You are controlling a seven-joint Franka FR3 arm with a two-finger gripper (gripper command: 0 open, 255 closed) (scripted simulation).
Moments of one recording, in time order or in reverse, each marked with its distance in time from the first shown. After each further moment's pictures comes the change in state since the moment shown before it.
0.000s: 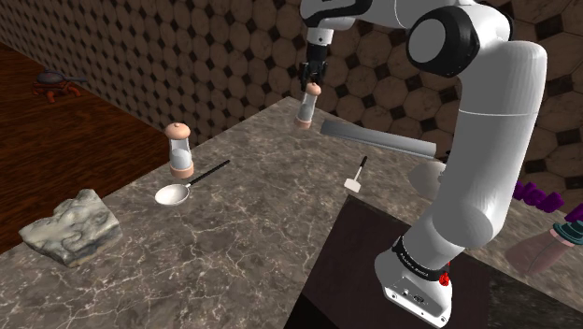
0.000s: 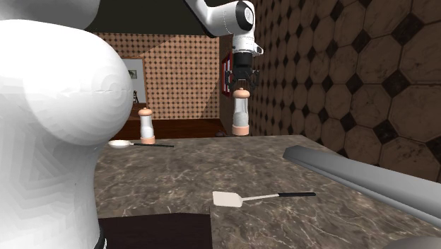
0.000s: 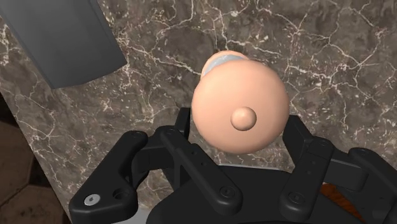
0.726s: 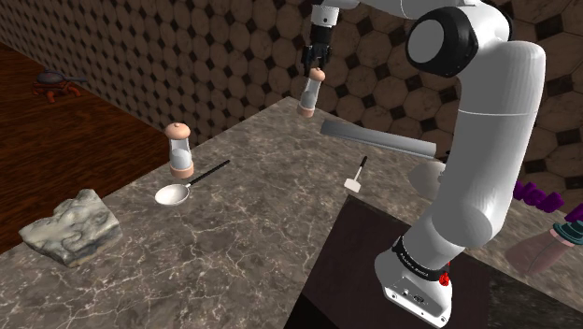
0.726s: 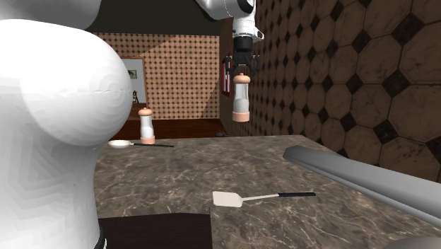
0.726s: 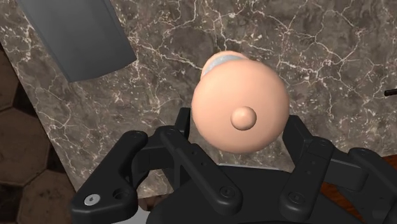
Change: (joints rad) arm -0.010 0.005 -0.003 0.155 0.000 -0.150 0.002
